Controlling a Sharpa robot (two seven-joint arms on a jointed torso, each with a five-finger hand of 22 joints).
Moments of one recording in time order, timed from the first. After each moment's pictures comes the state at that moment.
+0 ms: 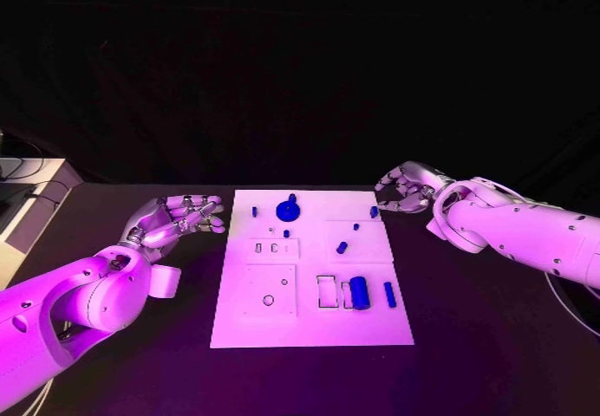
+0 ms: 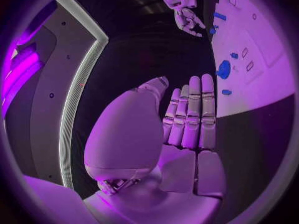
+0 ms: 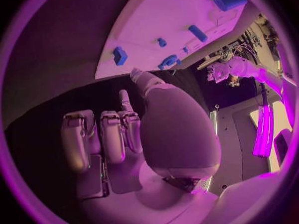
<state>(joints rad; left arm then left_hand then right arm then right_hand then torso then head) 0.98 -0.94 0.22 1.56 -0.18 -0.23 0.37 1.51 -0.18 0.33 0.25 0.25 0.95 0.22 0.18 0.15 1.12 0.15 0.07 0.06 1.12 0.09 0.32 0.45 0.17 0.97 0.18 0.56 0.29 1.27 -0.89 -0.07 1.21 -1.19 -0.41 0.07 1.41 -0.25 0.35 0.14 0.20 0.93 0.17 0.13 0.29 1.47 0.08 1.55 1.31 1.46 0.00 1.56 1.31 0.01 1.47 0.10 1.55 1.31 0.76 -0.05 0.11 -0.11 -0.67</state>
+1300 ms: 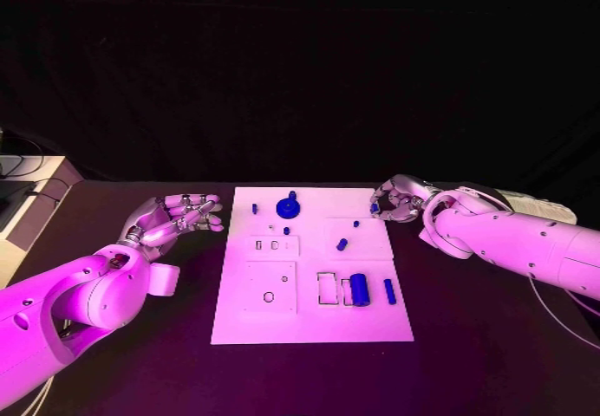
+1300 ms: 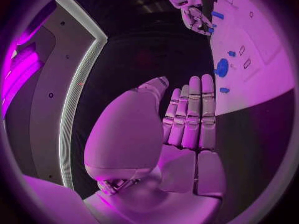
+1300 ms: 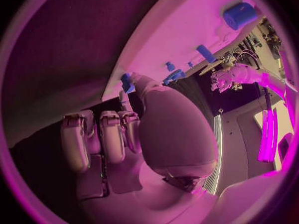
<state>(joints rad) 0.97 -0.93 0.22 1.54 -0.19 -0.22 0.37 1.51 -0.18 0.33 0.25 0.25 0.95 0.22 0.18 0.15 1.12 0.15 0.07 0.06 1.11 0.09 0.32 0.45 0.17 0.97 0.18 0.56 0.29 1.21 -0.82 -0.07 1.11 -1.21 -0.37 0.07 1.41 -0.21 0.34 0.17 0.21 0.93 0.17 0.13 0.29 1.47 0.08 1.55 1.31 1.46 0.01 1.56 1.31 0.01 1.47 0.11 1.55 1.31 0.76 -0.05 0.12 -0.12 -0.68</state>
